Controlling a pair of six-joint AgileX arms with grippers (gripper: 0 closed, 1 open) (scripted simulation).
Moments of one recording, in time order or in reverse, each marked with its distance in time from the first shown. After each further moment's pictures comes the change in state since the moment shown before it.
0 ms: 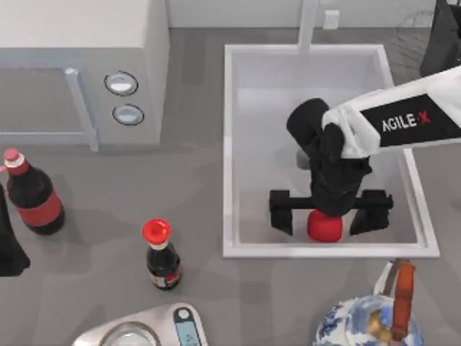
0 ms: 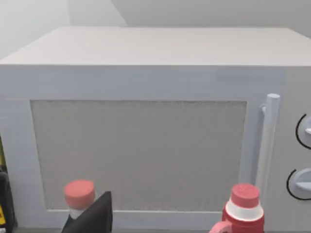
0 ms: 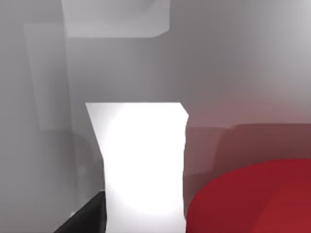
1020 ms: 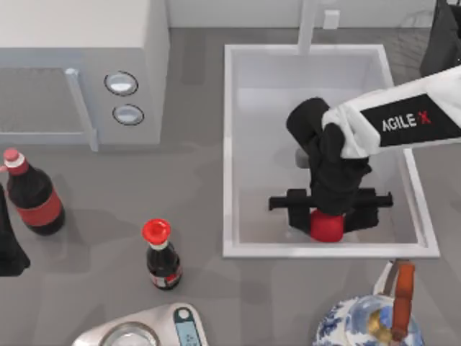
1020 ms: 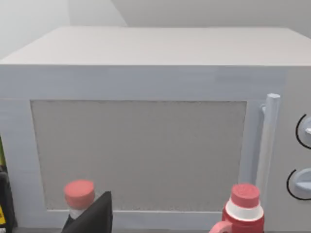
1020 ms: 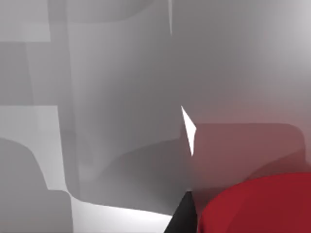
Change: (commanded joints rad) left arm 0.000 0.000 0.000 0.000 0.000 0.000; right arm 0.000 0.000 0.000 0.000 0.000 0.000
